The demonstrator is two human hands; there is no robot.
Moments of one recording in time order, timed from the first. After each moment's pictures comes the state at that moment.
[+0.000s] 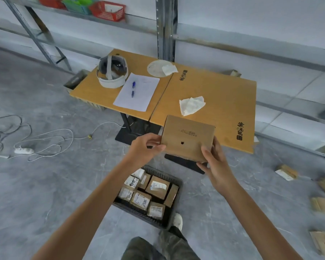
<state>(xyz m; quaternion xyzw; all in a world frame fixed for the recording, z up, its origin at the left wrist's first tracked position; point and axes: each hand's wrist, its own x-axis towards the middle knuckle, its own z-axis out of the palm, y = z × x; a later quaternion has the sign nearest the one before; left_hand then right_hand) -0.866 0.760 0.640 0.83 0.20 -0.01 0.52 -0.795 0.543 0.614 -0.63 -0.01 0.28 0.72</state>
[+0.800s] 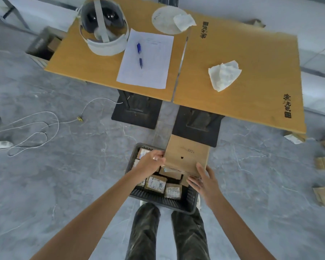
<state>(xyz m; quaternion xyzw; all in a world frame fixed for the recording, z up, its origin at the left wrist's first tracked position) -0.860 0.928 0.432 0.75 0.26 -0.27 0.54 -0.848 0.715 0.415 -0.55 0.36 0.31 0.69</state>
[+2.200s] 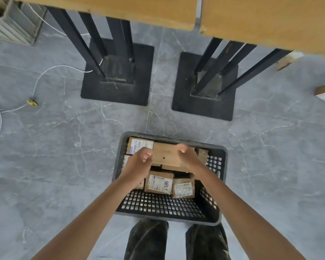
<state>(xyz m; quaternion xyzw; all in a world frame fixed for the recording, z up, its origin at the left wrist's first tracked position) -0.819 0.980 0.135 0.77 0.27 -0.32 0.48 -0.757 0.806 0.054 -0.82 0.15 0.42 0.35</state>
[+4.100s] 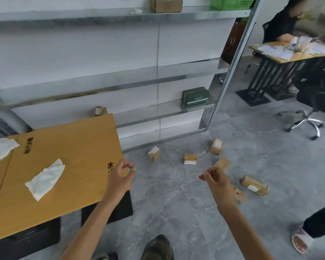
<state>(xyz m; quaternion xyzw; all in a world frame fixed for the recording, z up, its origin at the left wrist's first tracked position) -0.611 0.400 0.616 0.85 0.02 -0.06 0.53 -0.689 0.128 0.601 -0.73 0.28 -0.12 0.61</state>
